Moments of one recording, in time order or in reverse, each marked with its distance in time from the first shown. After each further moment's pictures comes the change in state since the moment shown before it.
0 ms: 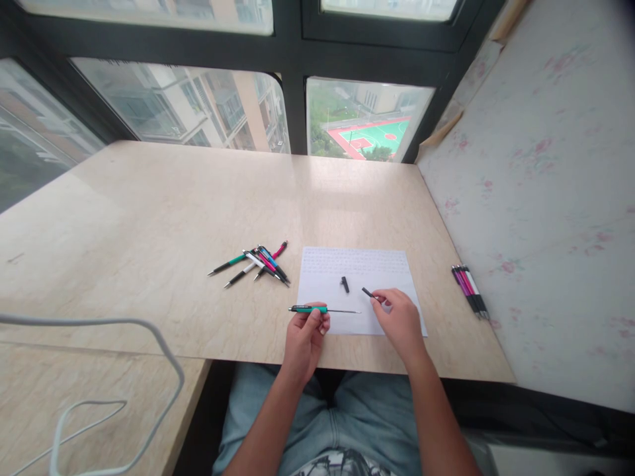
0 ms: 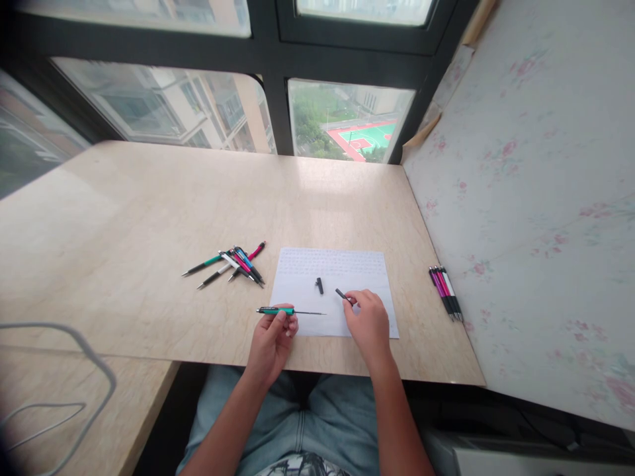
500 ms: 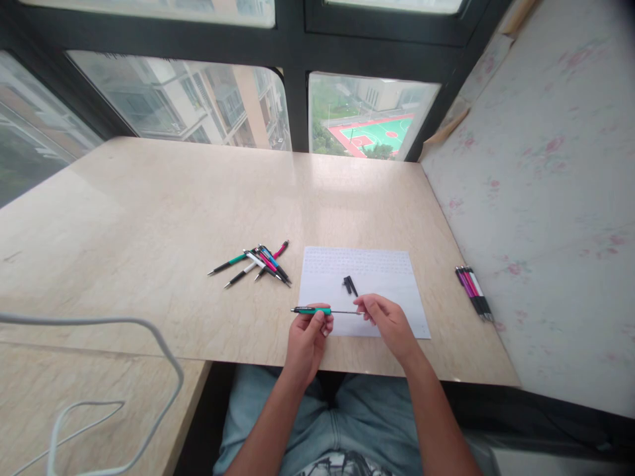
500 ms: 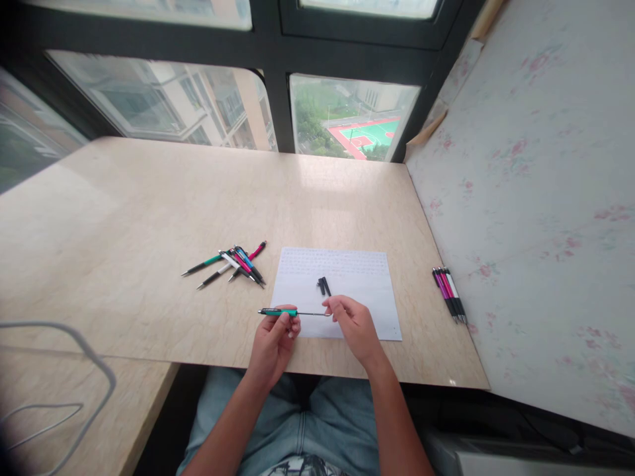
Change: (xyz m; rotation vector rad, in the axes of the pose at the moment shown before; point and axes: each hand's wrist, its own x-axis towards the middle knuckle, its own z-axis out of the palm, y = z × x) left_hand 0.000 -0.001 0.000 0.041 -0.022 -0.015; right_hand 0.001 -0.035 -0.003 0.559 -0.303 0.168
